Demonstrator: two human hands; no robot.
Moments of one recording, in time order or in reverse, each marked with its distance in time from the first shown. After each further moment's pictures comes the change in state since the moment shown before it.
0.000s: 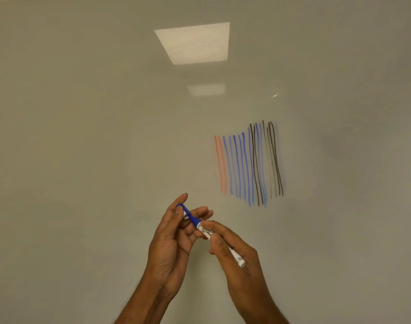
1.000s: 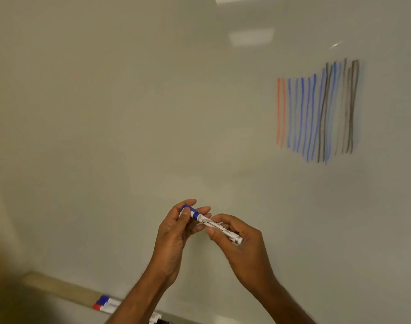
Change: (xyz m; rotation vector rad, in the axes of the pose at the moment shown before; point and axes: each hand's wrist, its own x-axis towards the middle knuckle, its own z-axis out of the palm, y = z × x) left_hand -0.052 -0.004 -0.137 0.532 0.145 0.045; right_hand -0.042 0.066 0.067 -0.056 -0.151 0.121
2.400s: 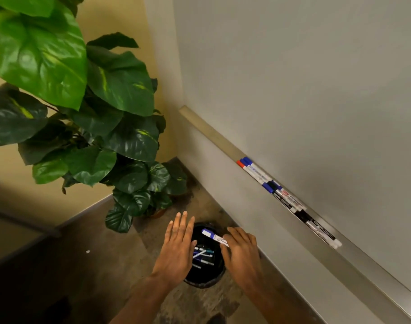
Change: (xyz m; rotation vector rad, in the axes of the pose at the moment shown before) left_hand -0.310 -0.232 -0.426 1.659 0.059 -0.518; right_hand -0.244 0.291 0.368 -0.797 -0.823 -0.083
